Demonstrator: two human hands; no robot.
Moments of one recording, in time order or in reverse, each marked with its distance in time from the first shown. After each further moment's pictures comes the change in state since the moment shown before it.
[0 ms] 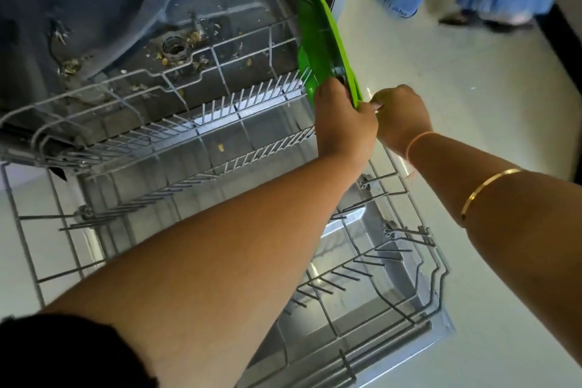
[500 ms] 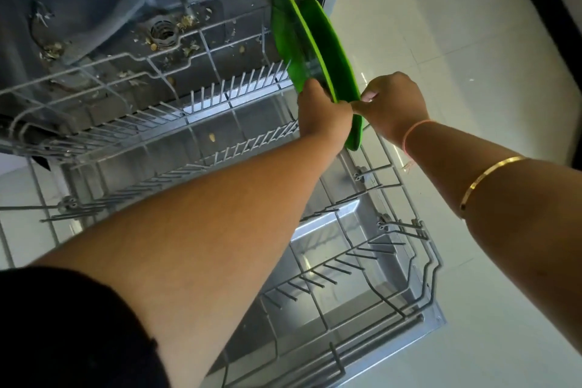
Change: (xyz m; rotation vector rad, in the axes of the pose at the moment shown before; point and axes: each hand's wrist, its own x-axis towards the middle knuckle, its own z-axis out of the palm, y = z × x) left_hand 0.017 -0.021 0.003 0.042 -0.103 -0.264; right_hand 0.007 0.007 0.007 0.063 0.013 -0.035
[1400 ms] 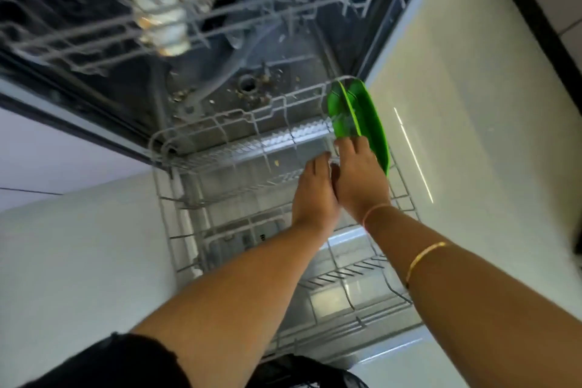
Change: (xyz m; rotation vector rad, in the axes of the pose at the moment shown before) left_hand -0.106 0.013 -0.123 0.441 0.008 0.270; right_hand -0.120 -0.134 -0.036 -0.030 0.006 -0.249
